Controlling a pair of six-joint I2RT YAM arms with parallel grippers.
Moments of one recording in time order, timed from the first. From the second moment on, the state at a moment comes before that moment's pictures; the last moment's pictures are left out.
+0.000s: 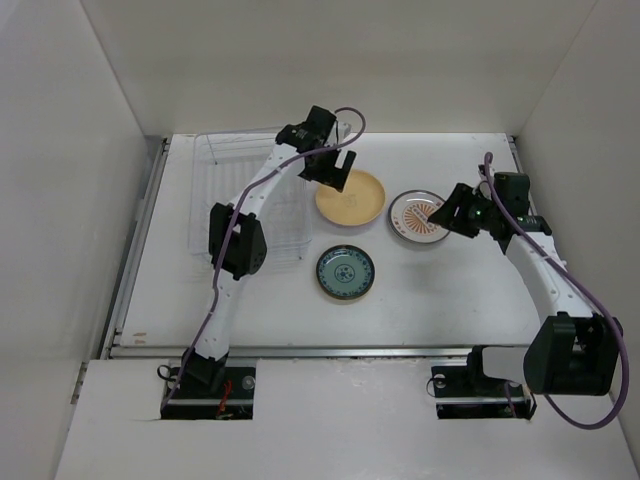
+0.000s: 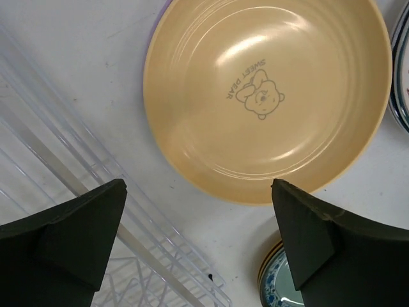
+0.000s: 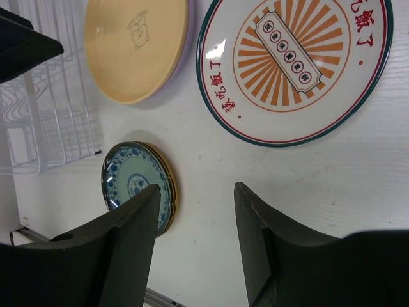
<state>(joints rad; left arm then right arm) -0.49 2.36 2.38 -1.02 0.08 -0.05 -0.04 1.26 0.97 -0.44 -0.44 0.41</state>
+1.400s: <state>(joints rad) -0.45 2.04 1.91 -1.12 -0.31 0.03 -0.04 1.03 0.95 -0.51 -0.42 0.39</state>
